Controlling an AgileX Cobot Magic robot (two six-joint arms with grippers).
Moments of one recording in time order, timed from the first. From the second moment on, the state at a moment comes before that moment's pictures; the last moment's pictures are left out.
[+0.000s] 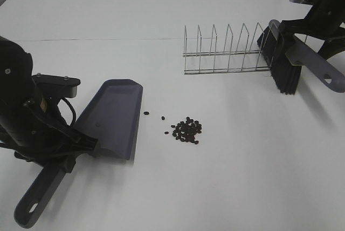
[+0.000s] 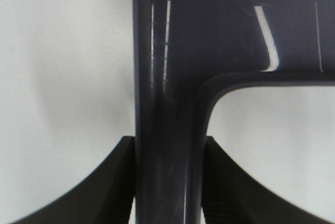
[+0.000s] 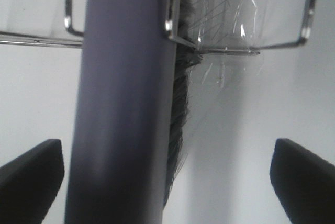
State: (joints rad) left arm -0.55 1.76 -0.84 0.00 0.65 -0.36; right arm -0.16 2.41 -2.06 0.21 1.22 -0.22
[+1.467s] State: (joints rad) left arm -0.55 1.75 -0.84 0.04 0.61 -0.44; right arm -0.15 2.12 -1.83 0.19 1.23 -0.14
